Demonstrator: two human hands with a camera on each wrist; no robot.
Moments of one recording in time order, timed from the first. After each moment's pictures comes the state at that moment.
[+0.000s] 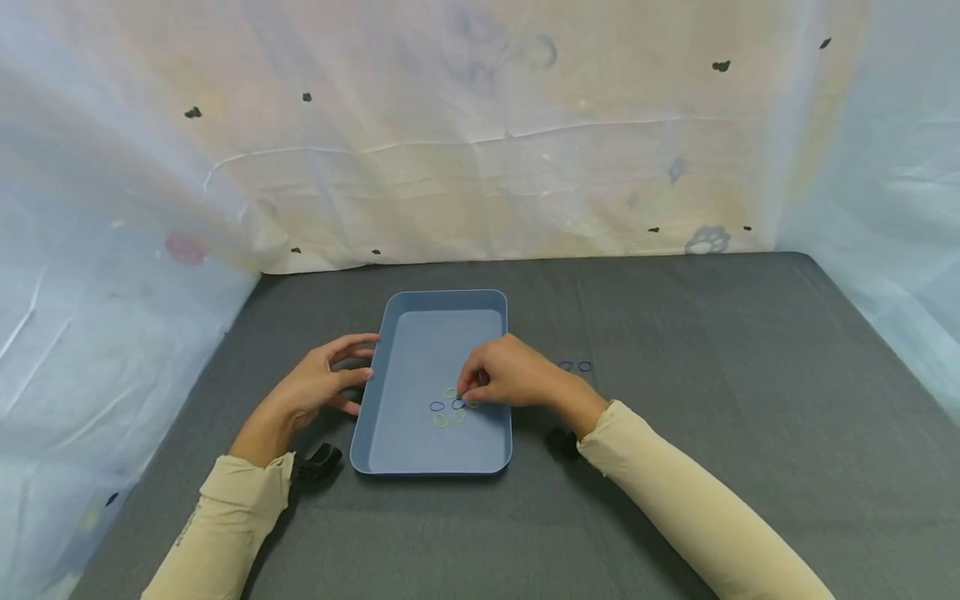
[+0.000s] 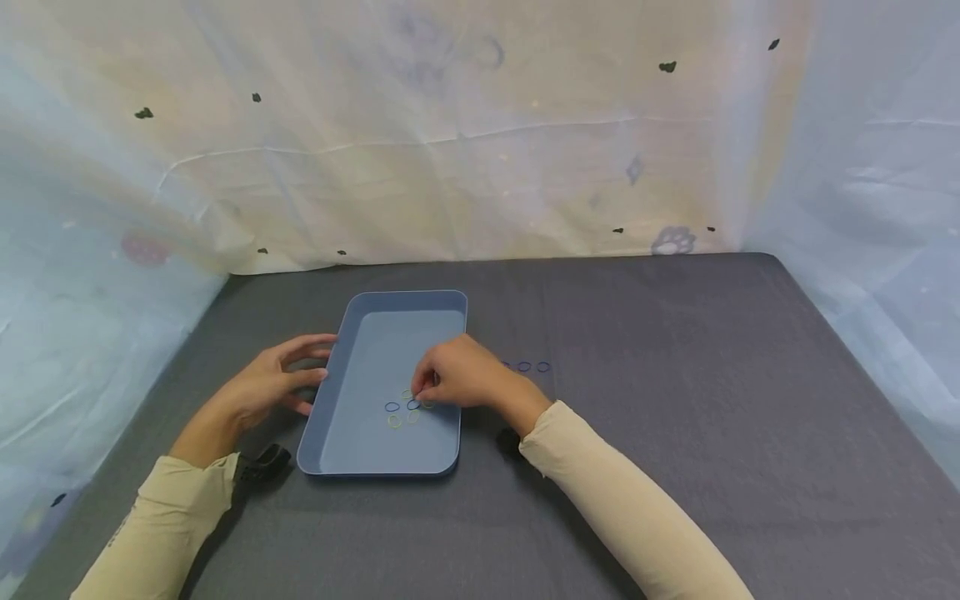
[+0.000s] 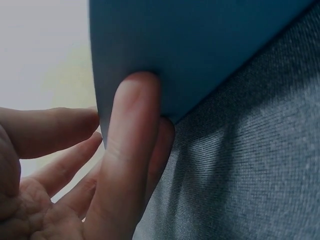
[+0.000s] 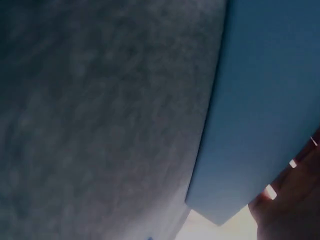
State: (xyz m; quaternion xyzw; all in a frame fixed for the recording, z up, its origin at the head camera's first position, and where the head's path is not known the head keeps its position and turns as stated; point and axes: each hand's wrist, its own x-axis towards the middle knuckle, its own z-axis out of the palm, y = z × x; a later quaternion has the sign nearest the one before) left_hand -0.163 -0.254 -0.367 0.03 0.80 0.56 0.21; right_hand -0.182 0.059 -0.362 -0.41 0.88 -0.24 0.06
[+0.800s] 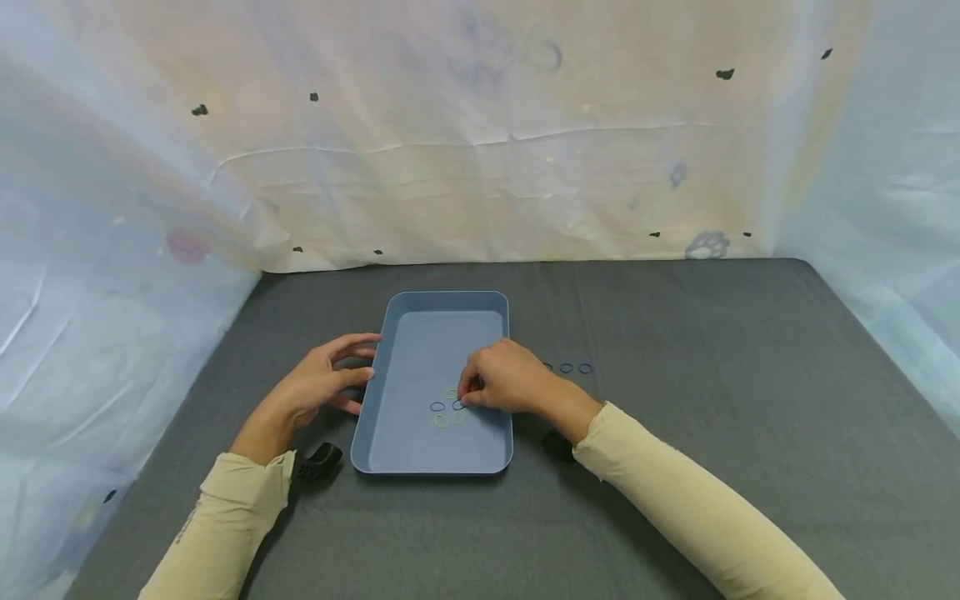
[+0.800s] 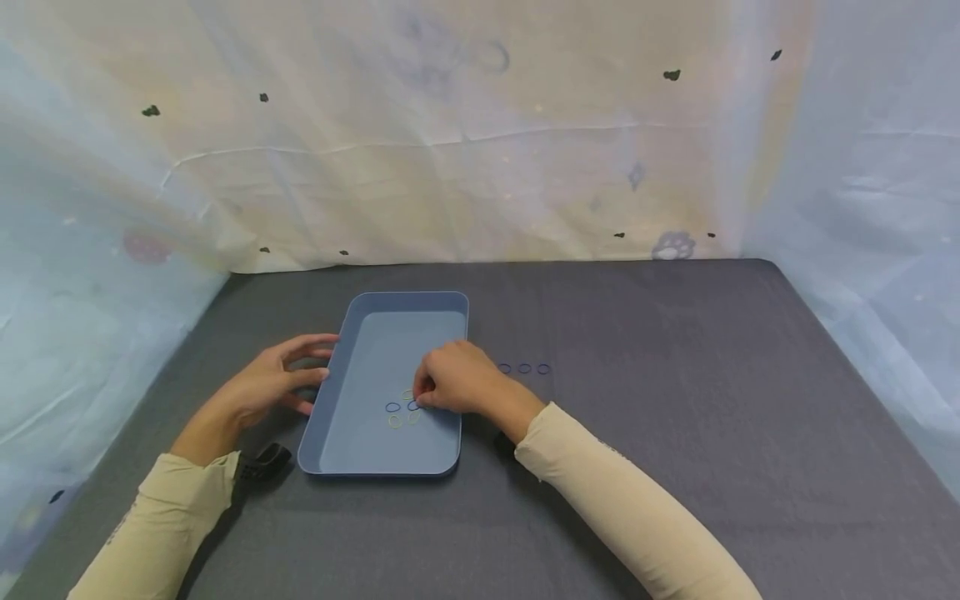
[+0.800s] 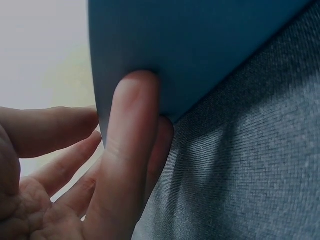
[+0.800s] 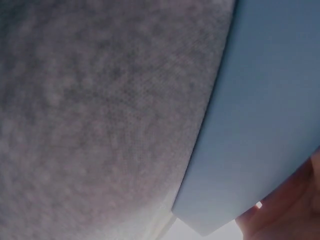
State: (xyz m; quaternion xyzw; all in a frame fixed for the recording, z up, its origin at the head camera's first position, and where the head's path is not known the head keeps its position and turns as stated) left_hand -0.162 -0.250 -0.368 0.03 0.80 0.56 0.20; right_hand -0.179 0.049 -0.370 -0.39 0.91 -0.16 0.04
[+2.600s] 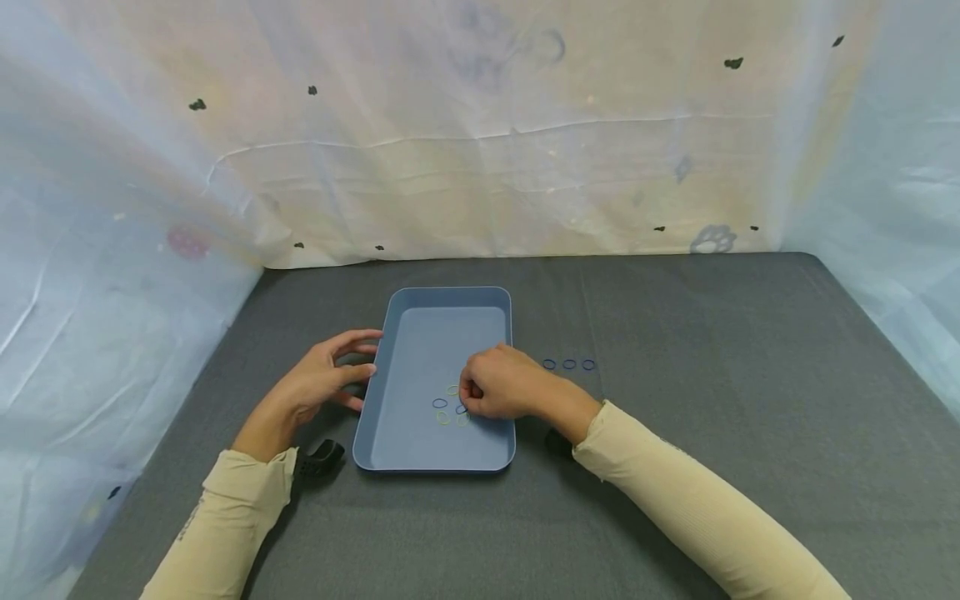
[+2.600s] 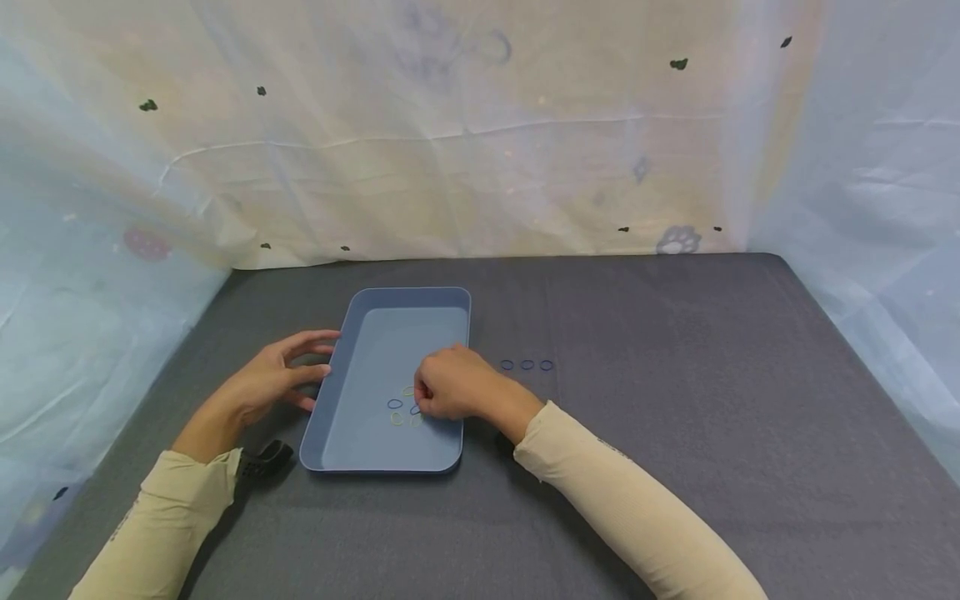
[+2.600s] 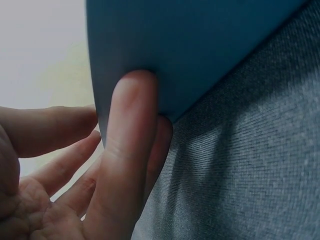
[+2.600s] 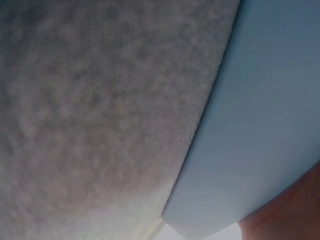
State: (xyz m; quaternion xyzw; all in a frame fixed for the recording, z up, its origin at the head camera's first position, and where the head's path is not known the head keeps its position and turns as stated) left_hand -0.163 -0.250 -0.367 0.03 0.81 0.56 0.20; right_hand -0.173 0.045 -0.365 -0.41 0.90 -0.12 0.07
